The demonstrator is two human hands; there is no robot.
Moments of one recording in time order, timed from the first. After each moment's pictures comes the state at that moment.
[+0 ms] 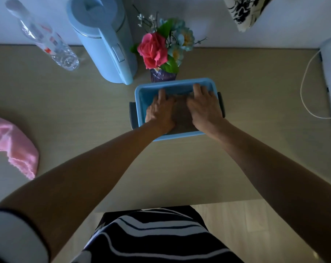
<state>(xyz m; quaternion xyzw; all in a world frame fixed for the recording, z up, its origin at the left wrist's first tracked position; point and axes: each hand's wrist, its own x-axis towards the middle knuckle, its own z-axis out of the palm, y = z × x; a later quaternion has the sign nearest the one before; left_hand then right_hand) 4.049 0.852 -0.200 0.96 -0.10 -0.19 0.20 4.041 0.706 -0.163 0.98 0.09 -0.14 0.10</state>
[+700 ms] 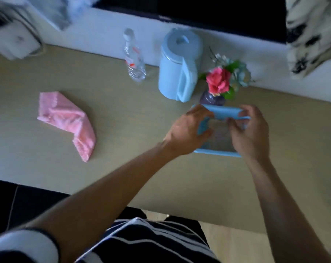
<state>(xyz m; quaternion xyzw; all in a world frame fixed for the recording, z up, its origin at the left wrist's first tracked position) 3.998 0.954 -0.115 0.86 -0.15 0.01 0.48 3.998 0.768 -0.090 0.93 -0.07 0.10 -0.34</state>
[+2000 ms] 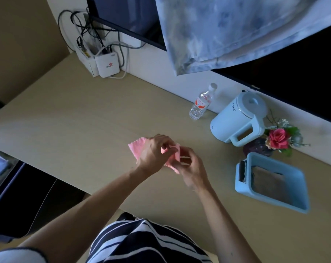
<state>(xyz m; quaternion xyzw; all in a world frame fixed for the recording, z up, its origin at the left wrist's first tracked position) 3.927 1.253 -0.124 0.88 0.03 0.12 0.46 3.937 1.090 -0.124 0.81 0.04 -0.18 -0.55</state>
